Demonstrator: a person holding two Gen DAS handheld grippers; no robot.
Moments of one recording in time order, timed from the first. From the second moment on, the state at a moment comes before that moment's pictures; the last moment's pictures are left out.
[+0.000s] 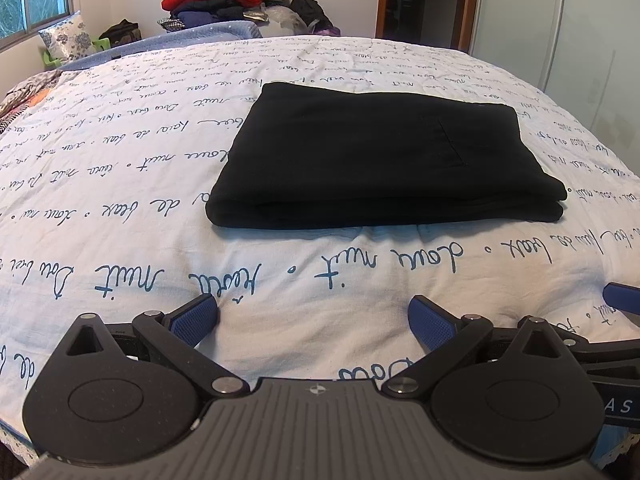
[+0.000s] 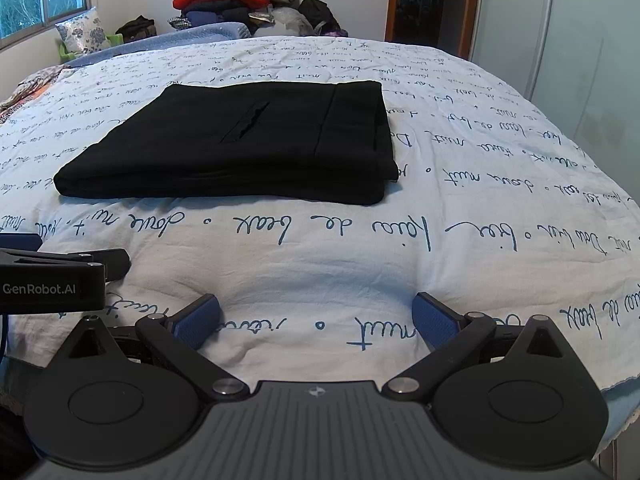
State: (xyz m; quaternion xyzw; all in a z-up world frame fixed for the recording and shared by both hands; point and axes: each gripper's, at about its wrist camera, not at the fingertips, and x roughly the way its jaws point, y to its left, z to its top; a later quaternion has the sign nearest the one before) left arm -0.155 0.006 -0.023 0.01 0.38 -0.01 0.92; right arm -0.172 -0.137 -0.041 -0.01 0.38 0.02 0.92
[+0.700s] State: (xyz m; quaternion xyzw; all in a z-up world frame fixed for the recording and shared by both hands) left arm -0.162 0.006 0.008 0.02 0.35 -0.01 0.94; right arm -0.170 -0.140 -0.008 -0.02 0.36 0.03 0.93
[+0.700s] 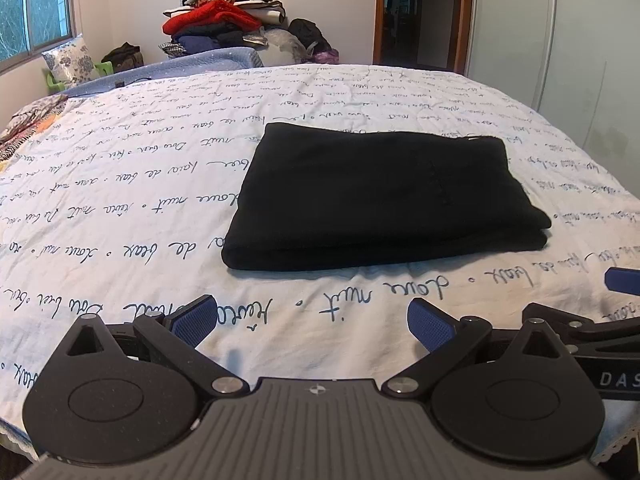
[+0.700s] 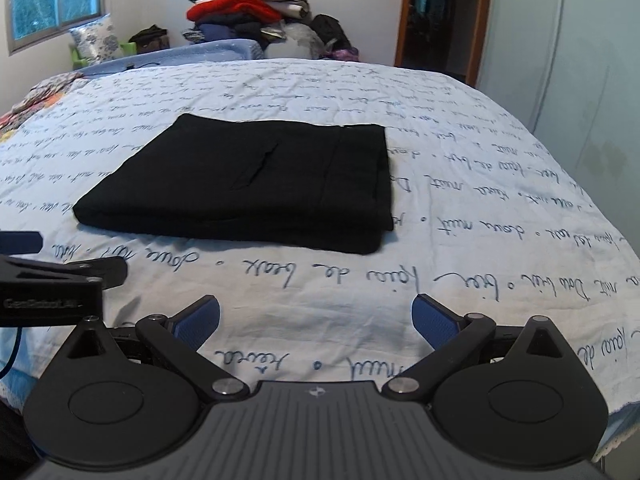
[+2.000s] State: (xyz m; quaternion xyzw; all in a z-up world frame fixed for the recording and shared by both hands) left arm -0.160 0.004 0.013 0.02 0.37 -0.01 0.93; right arm -0.169 -0.139 -0.010 0.00 0.38 0.04 0.93
